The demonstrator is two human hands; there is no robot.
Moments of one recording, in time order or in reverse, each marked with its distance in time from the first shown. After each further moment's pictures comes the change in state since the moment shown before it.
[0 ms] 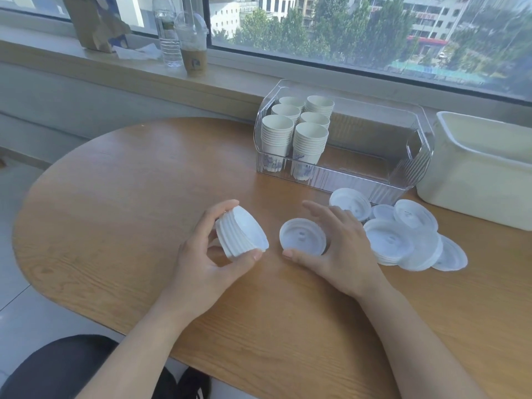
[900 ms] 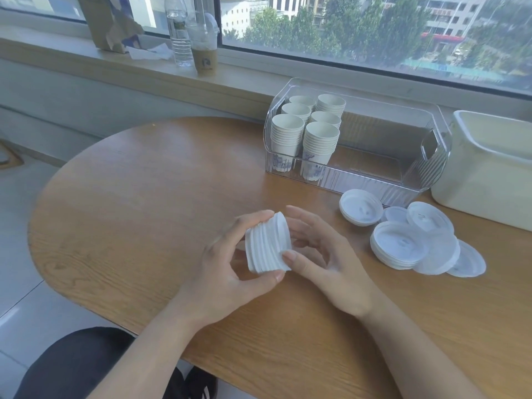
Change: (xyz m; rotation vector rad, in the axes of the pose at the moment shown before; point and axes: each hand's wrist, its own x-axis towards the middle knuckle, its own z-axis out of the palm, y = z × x) left_hand -0.003 0.007 0.003 0.141 -0.221 0.069; right_hand -0.012 -0.030 0.009 0.670 -0.244 -0.061
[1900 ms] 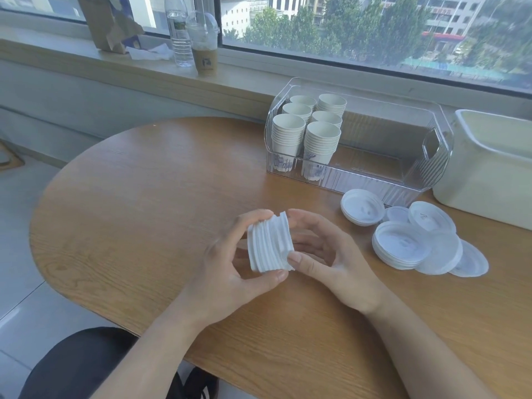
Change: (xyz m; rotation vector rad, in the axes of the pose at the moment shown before) left_hand 0.001 0.002 0.000 0.023 0.014 -0.007; right_hand 0.004 0.004 -0.007 0.131 -0.061 0.017
